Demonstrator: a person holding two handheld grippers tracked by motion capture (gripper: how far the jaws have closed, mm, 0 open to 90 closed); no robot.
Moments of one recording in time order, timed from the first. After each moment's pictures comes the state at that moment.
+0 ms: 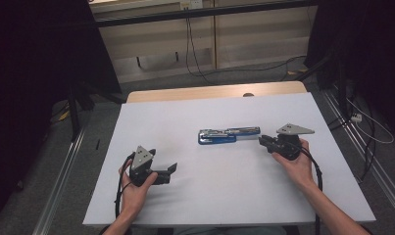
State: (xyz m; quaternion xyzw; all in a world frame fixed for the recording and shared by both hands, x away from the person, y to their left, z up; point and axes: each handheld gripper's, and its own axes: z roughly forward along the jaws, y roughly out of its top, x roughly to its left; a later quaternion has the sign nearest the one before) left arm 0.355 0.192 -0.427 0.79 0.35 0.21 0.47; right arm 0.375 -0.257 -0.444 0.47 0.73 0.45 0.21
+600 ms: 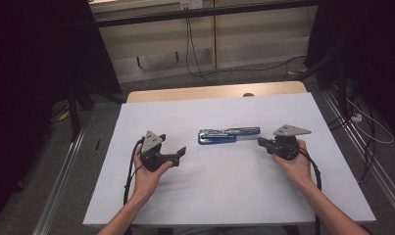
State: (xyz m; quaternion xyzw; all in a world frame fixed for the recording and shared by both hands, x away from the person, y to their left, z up) left arm 0.397 0.161 -0.418 0.77 0.34 0.21 0.50; right arm 0.375 -0.252 -0.445 0.45 0.75 0.45 0.21
